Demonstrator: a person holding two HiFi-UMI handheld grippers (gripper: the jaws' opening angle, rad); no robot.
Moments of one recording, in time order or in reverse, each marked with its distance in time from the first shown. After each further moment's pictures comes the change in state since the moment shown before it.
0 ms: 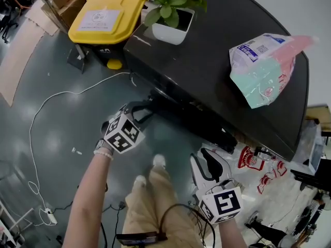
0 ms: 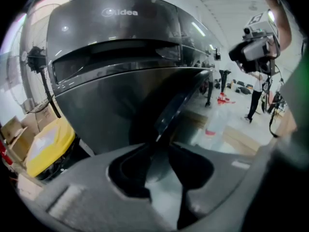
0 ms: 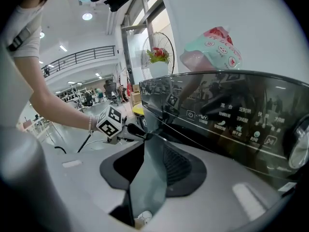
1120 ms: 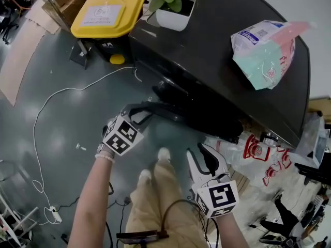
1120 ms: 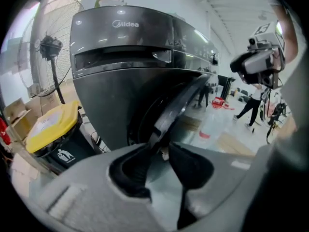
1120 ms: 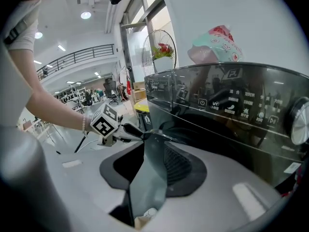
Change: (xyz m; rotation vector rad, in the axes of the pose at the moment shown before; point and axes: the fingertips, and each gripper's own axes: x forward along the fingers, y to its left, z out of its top) left arm -0.026 -0.030 -0.025 -0.113 -0.004 -0.004; right arm 0.000 0.030 -0.022 0.021 0.022 -0.006
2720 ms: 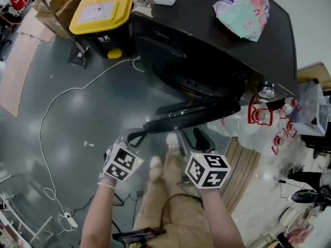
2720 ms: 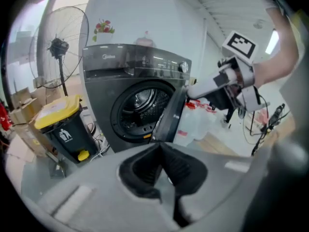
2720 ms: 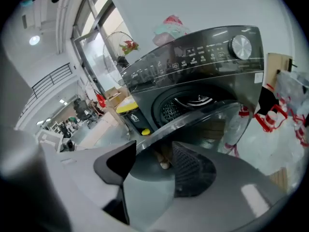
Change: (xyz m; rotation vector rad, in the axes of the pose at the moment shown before) left arm -0.119 -0.136 -0.052 -0.054 -0.024 -0.047; right arm -0.019 0.057 -0.071 0.521 0.018 -0.195
